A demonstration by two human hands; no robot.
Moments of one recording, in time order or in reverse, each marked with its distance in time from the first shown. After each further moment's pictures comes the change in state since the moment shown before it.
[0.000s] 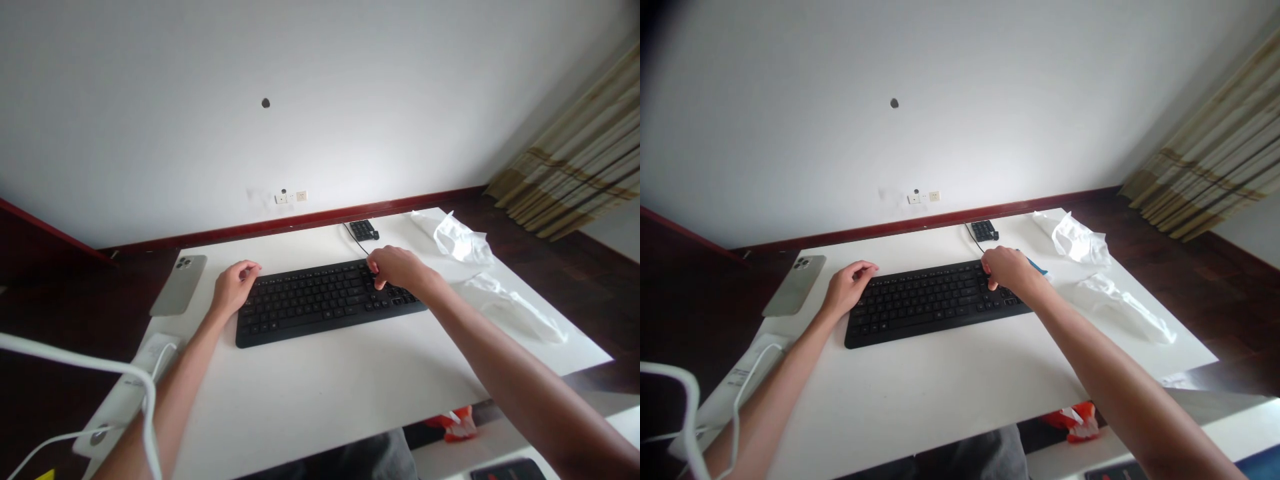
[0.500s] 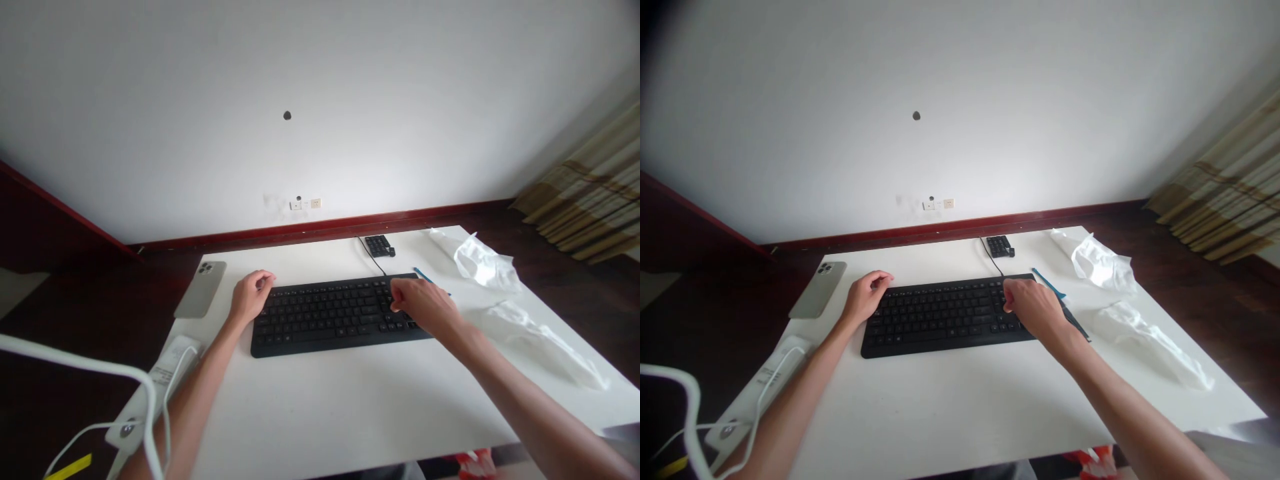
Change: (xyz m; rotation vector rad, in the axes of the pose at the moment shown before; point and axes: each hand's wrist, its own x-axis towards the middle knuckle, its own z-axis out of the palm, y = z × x) left_hand -0.001 0.004 0.000 -0.040 0.037 0.000; right_hand -0.023 0.013 0.036 0.063 0.242 0.048
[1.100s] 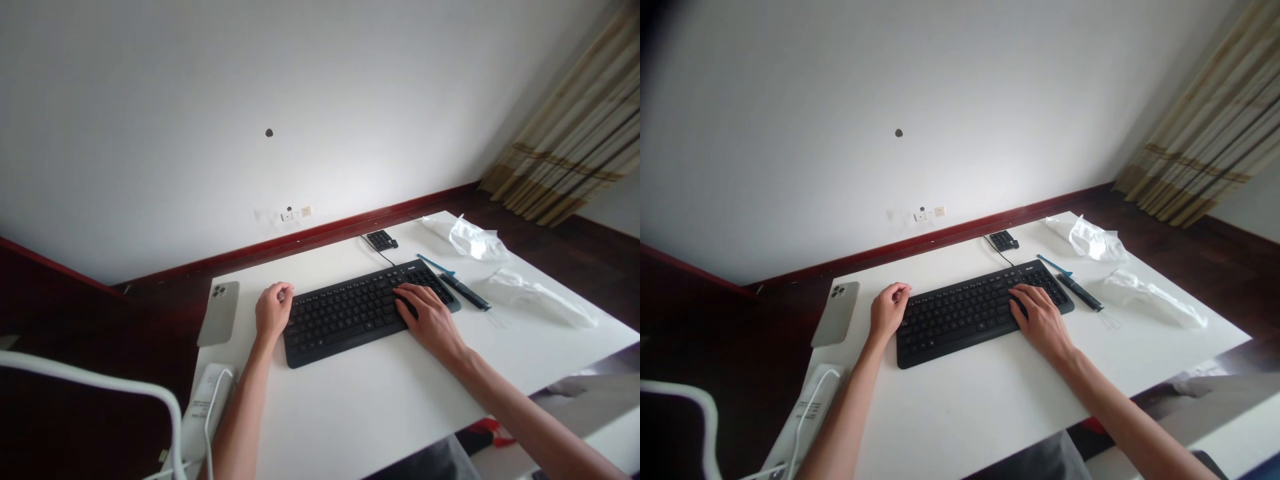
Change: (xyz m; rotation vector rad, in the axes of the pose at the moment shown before) left_hand -0.001 -0.004 0.000 0.024 0.008 0.027; right_hand -0.051 -0.046 0.077 0.252 0.636 -0.115
